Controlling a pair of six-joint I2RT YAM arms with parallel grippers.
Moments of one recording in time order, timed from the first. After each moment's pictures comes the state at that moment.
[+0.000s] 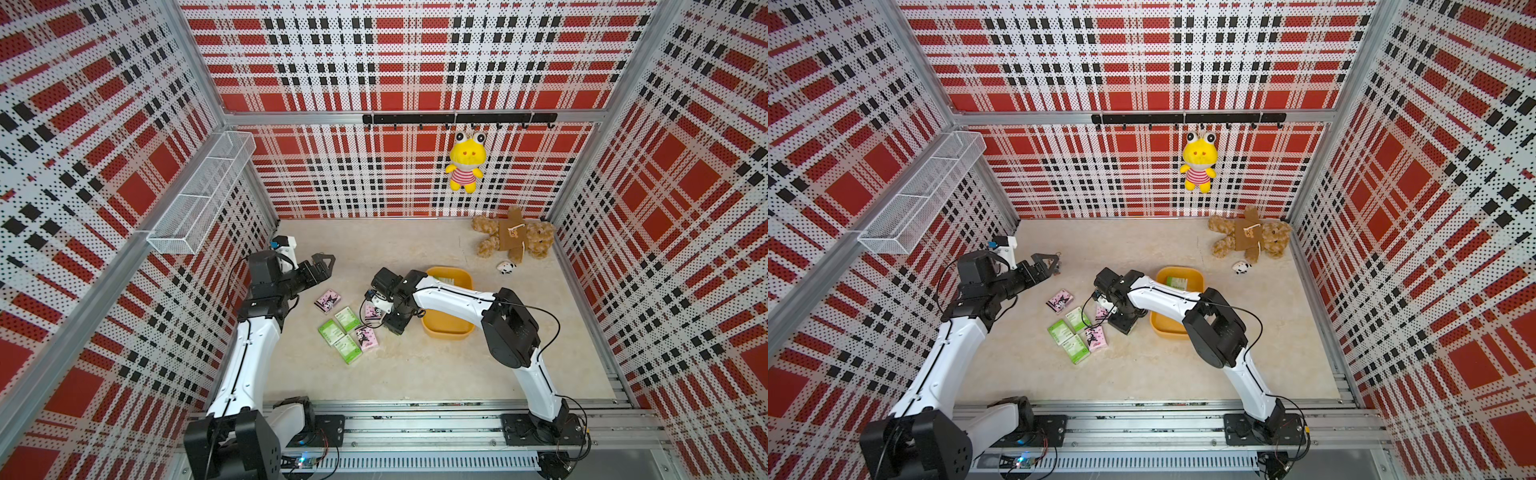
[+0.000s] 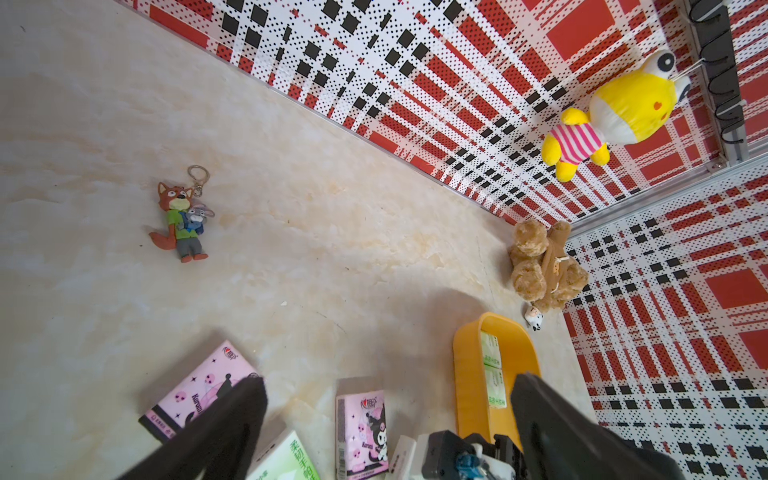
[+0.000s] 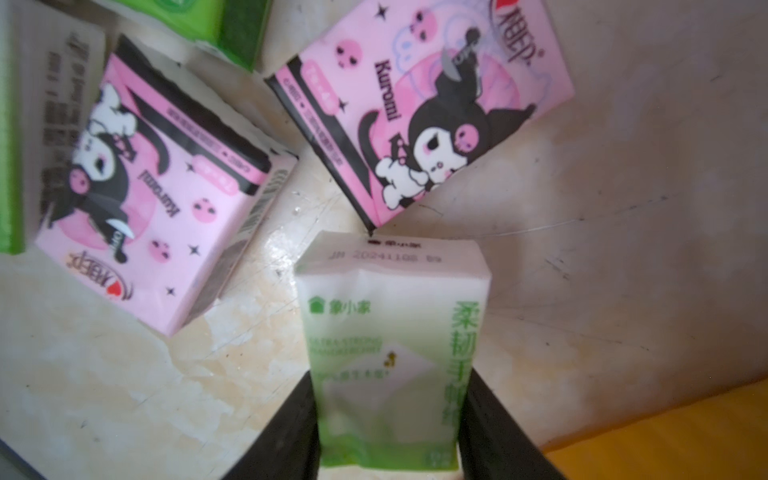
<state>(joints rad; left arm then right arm) 0.18 1.11 0.87 -0.26 0.54 -0.44 0.91 2.17 1.78 -0.93 -0.02 -0.10</state>
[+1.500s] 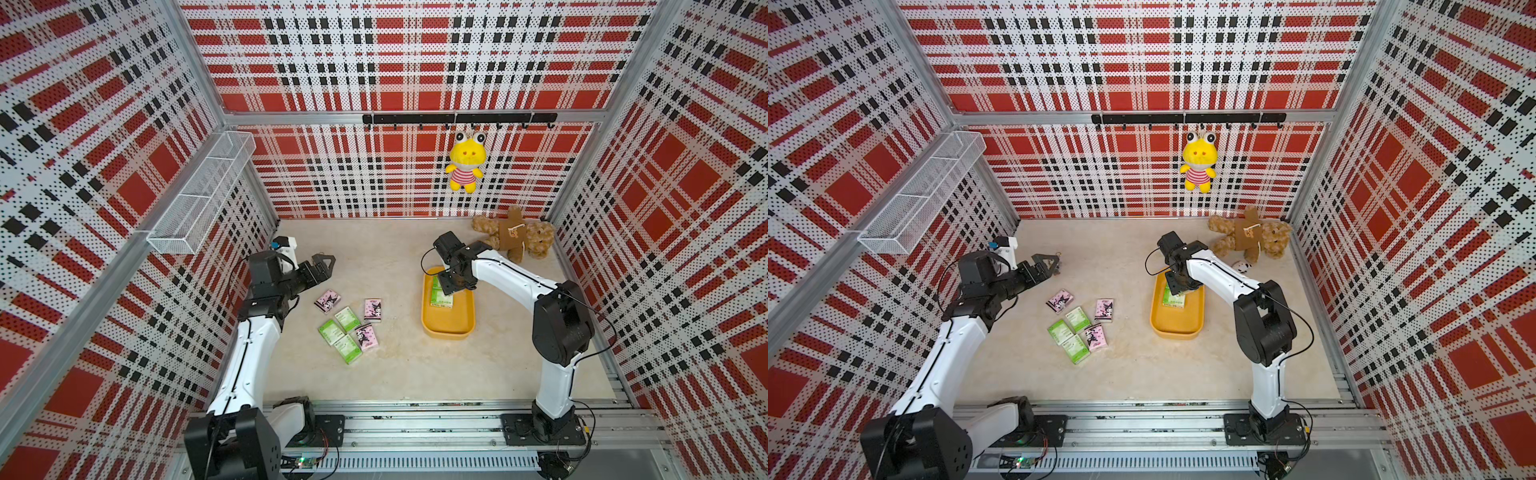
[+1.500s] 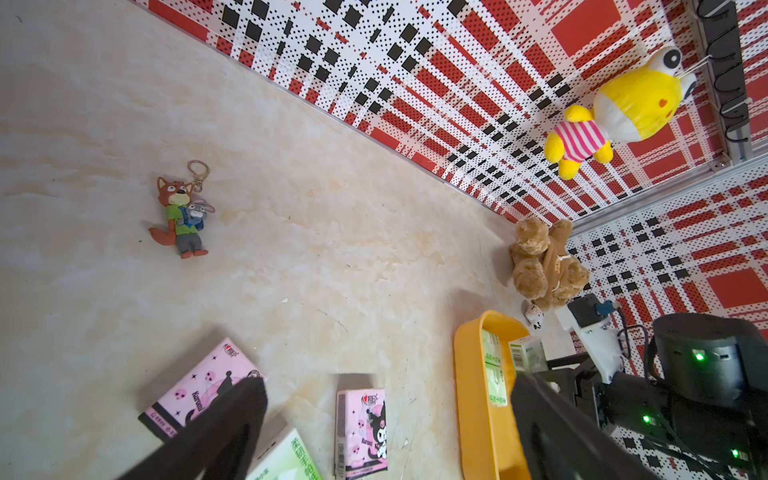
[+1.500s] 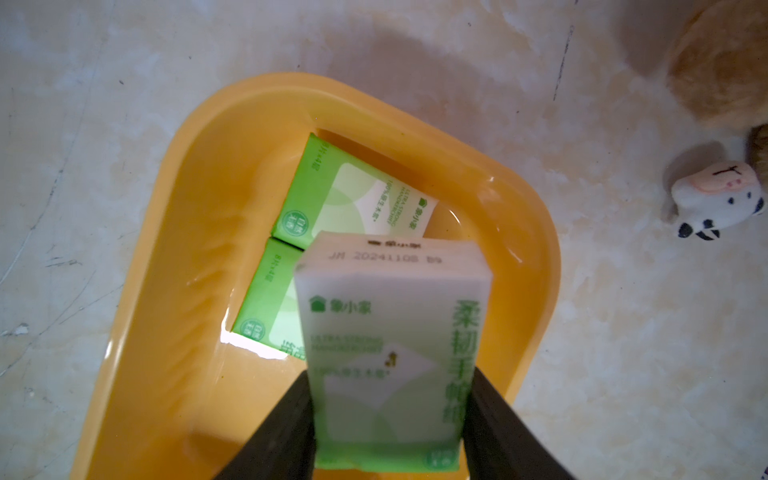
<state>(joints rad) 0.18 1.12 0.87 -0.26 0.55 -0.44 0.55 1.94 1.59 -0.93 0.21 0.20</state>
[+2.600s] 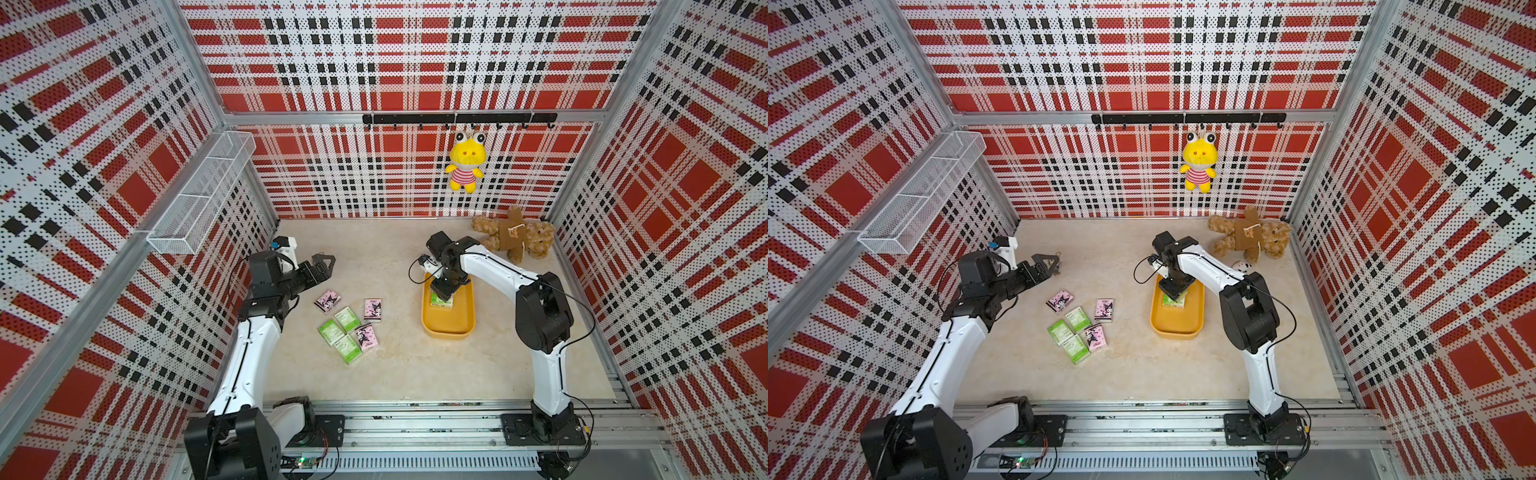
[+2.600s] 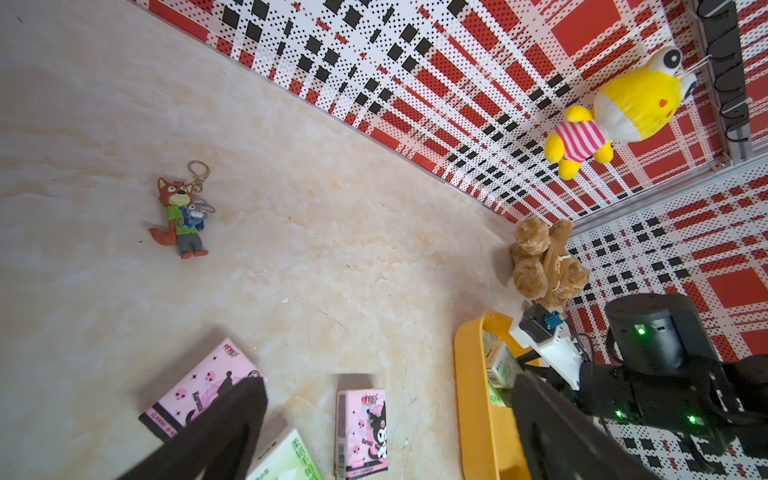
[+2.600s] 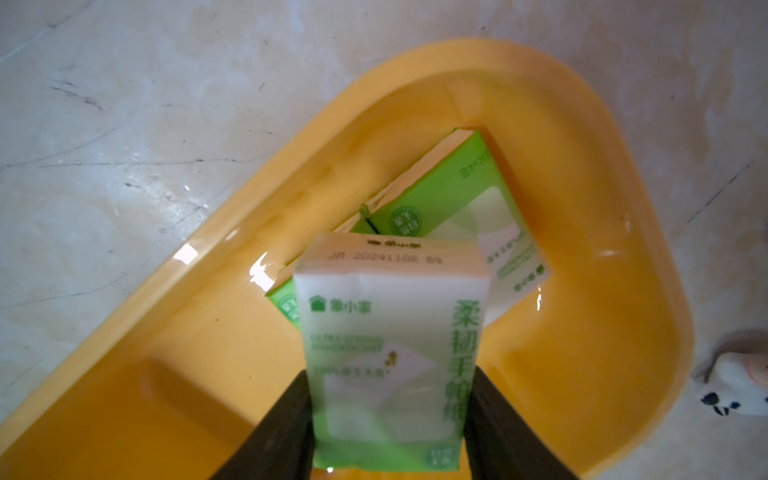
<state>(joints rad) 0.18 1.12 0.87 -0.26 0.55 -0.44 0.55 2.09 1.74 -1.05 0.10 -0.26</state>
